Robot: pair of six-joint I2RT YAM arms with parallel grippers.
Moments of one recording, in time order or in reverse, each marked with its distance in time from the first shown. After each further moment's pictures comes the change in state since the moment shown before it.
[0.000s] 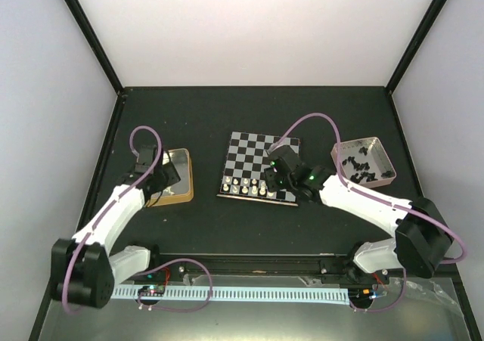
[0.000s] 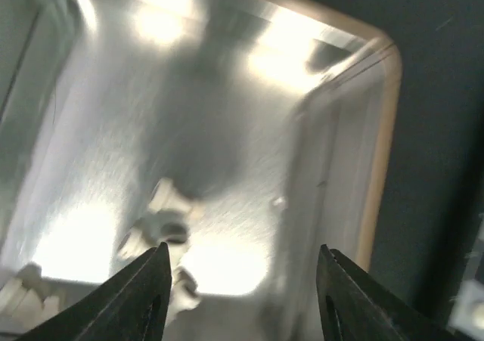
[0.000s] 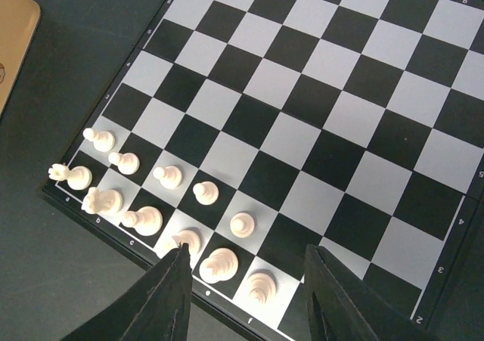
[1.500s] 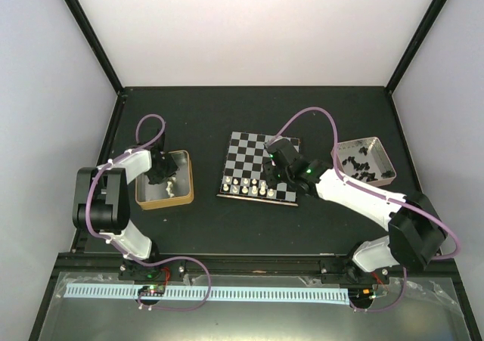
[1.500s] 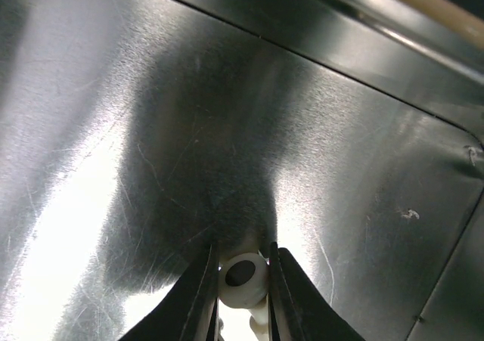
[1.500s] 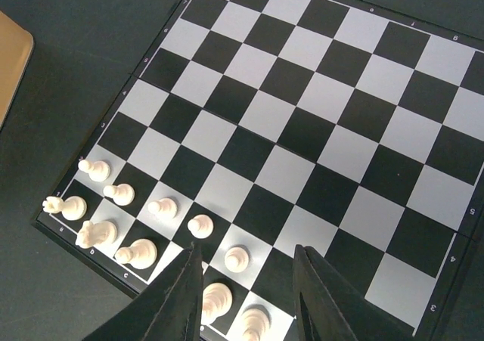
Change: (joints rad) left arm 0.166 0.584 0.246 -0.058 0.127 0.010; right arm -0.036 0.058 0.057 0.016 -0.003 -0.039
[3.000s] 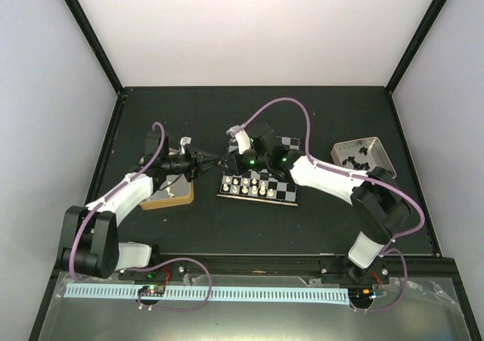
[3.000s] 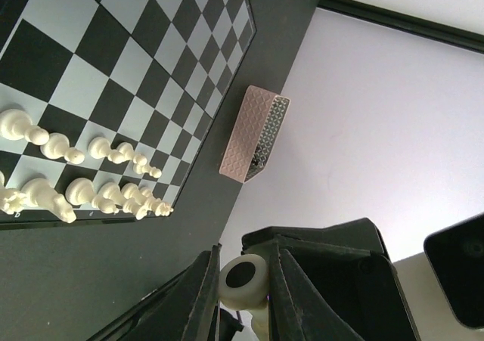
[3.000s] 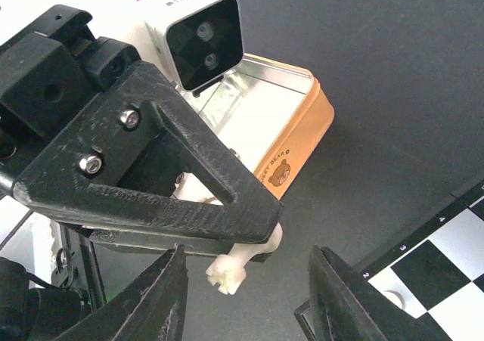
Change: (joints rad) left arm -0.164 -0.330 -0.215 0.540 0.890 -0.718; right arm 0.019 0.275 0.185 0.402 -0.591 0.026
